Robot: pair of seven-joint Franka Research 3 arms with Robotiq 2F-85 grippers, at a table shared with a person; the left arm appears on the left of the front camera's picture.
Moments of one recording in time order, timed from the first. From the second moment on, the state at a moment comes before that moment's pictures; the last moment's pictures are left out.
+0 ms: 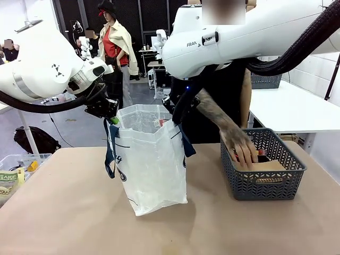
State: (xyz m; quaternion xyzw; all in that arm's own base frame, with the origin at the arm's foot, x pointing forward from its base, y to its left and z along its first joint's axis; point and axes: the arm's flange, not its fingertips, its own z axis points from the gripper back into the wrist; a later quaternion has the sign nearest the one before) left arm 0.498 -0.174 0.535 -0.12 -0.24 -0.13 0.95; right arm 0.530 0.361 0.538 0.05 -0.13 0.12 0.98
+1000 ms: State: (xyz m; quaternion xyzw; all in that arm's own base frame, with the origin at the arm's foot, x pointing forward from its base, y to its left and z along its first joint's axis) left arm 0.498 -0.174 0.535 -0.12 -0.24 -0.13 0.95; right arm 0.530 0.361 0.538 0.05 -0.13 0.12 0.98
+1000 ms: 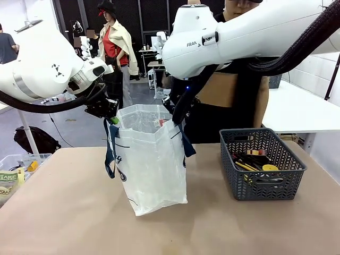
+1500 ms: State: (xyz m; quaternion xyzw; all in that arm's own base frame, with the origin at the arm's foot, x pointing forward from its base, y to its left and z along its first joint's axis) left arm 0.498 -0.174 0.535 -0.12 -0.24 -0.13 0.95; right arm 0.530 0.361 0.538 0.05 -0.13 0.12 0.98
